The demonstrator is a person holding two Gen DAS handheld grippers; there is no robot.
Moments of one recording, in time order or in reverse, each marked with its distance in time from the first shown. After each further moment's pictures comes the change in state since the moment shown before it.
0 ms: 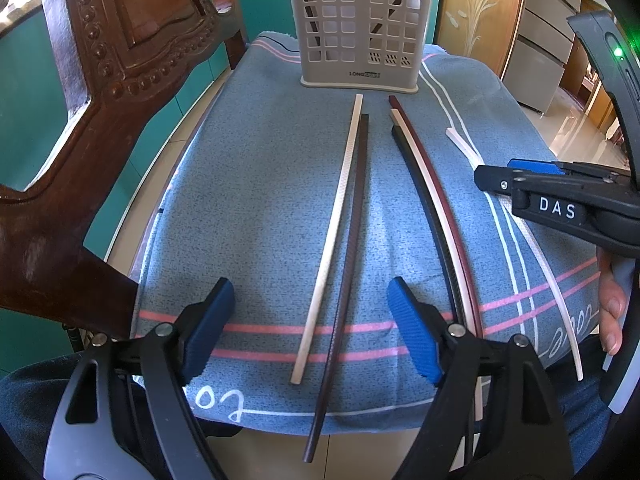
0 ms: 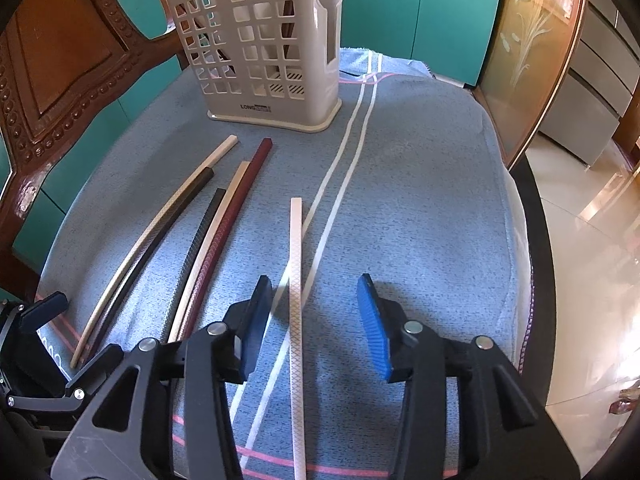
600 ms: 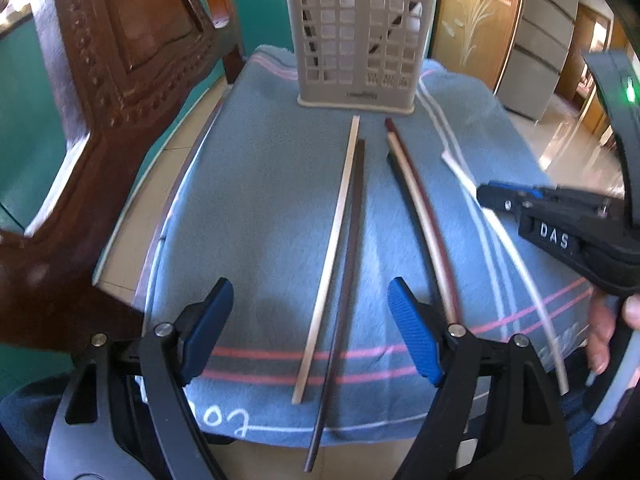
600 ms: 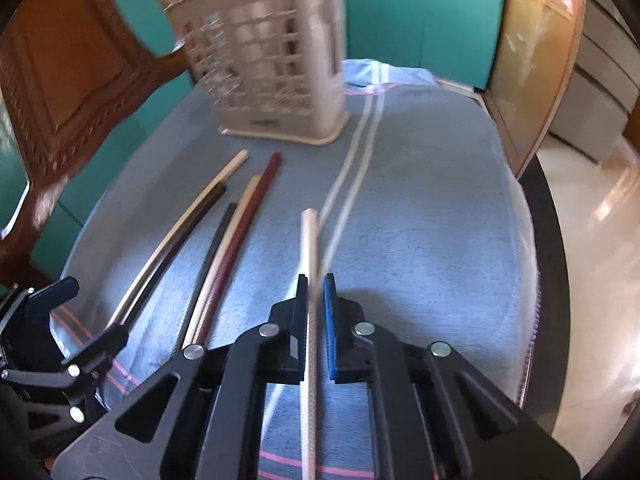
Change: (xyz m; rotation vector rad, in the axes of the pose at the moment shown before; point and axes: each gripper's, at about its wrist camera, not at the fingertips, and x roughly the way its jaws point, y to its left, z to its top) left arm -0.008 0.006 0.017 -0.017 -0.026 -0.045; right arm -0.012 -0.011 0.006 0.048 -0.037 0.066
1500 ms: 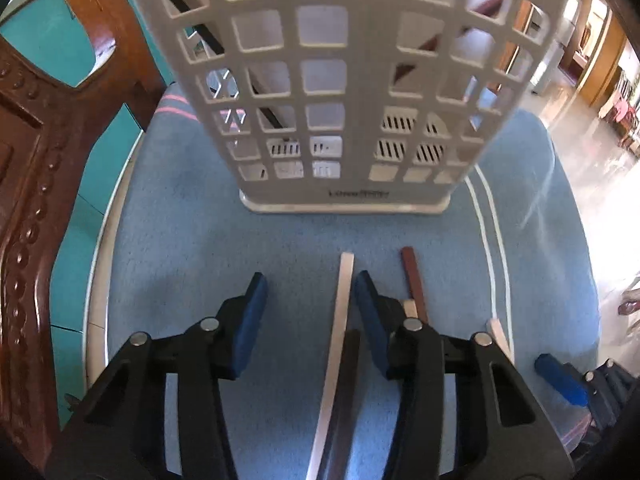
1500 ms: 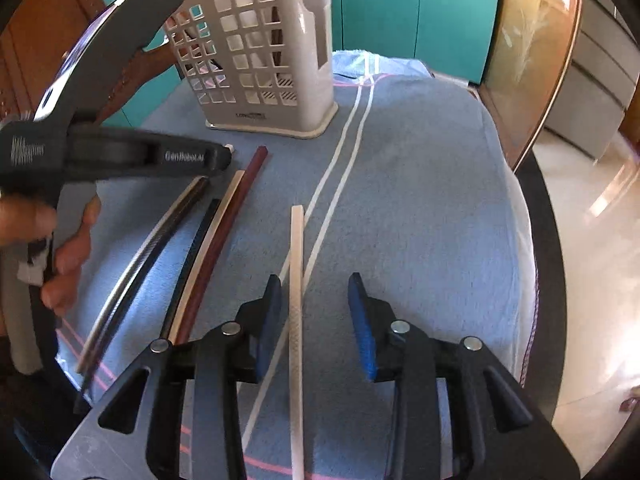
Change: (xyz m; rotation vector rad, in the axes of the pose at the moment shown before) left arm 0.114 -0.021 0.129 0.074 0.159 -0.018; right arm 0.009 0.004 0.001 -0.033 0.021 -0.030
